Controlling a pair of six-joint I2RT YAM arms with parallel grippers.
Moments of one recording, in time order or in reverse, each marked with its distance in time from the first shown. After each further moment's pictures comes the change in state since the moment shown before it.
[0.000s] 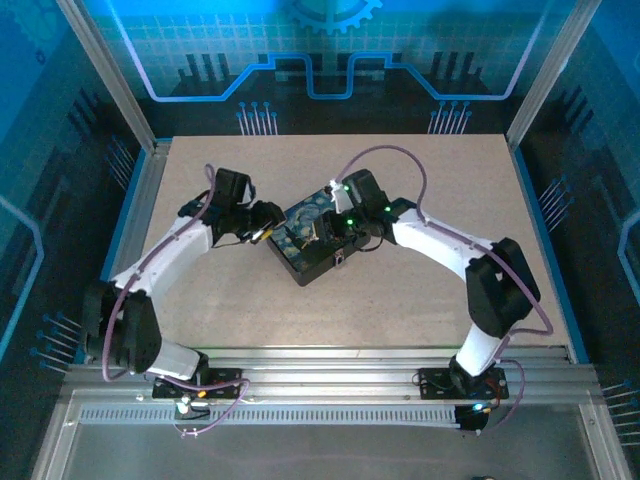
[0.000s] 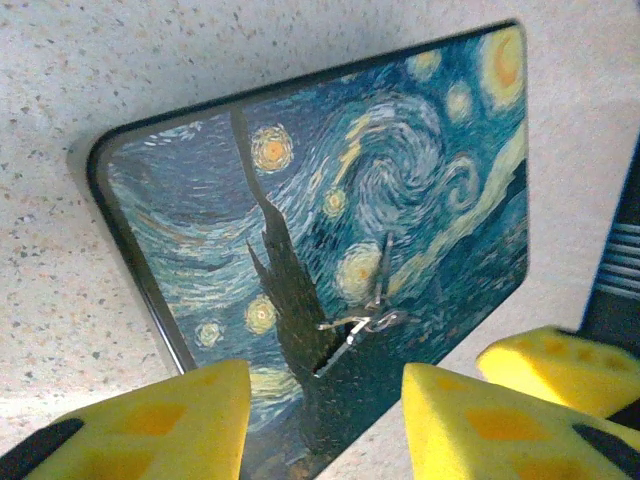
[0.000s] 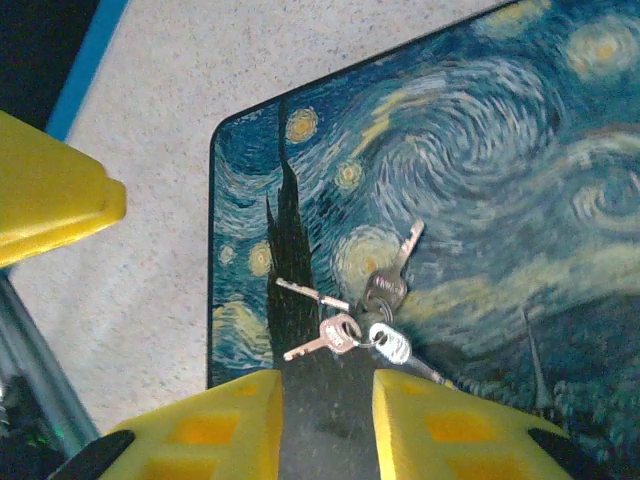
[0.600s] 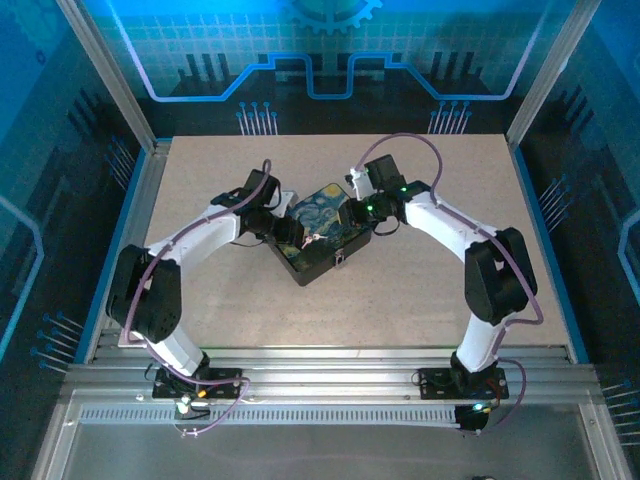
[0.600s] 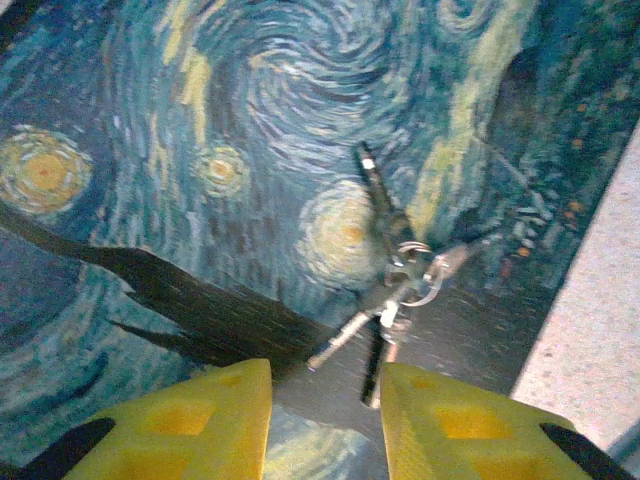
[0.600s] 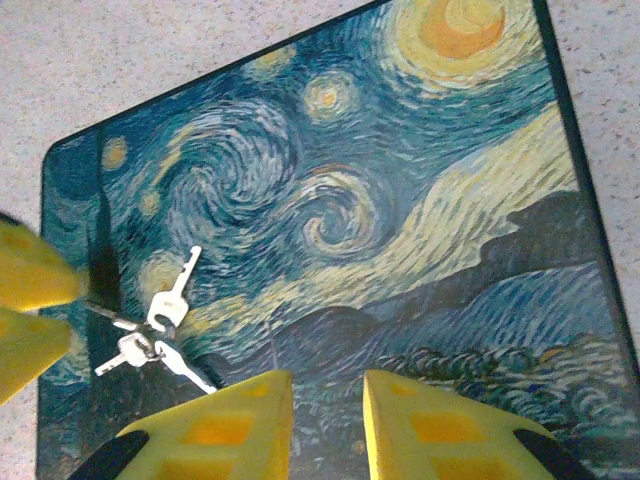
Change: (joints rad) left arm -0.104 0.190 0.074 -0.027 -0.007 0.583; right arm -0.161 0.041 0.054 -0.120 0.002 -0.127
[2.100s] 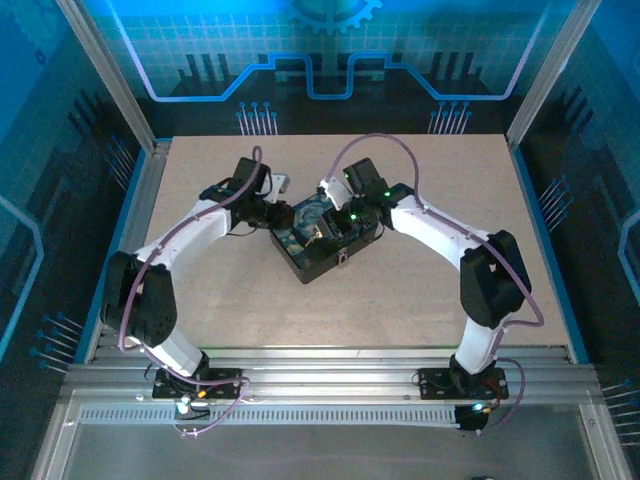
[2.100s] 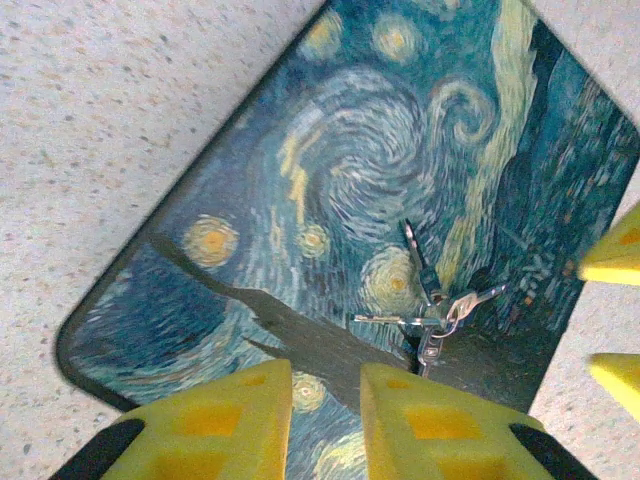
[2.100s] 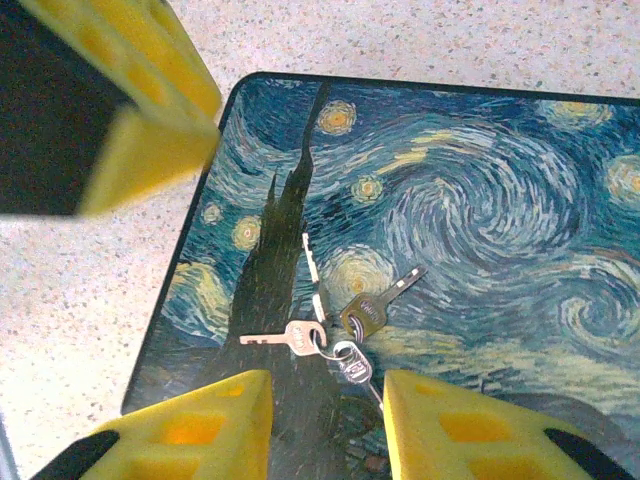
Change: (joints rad) left arm 0.060 -0.058 0.060 0.008 -0.053 0.023; right arm 0.121 0.020 0.058 -0.014 -0.040 -0.286
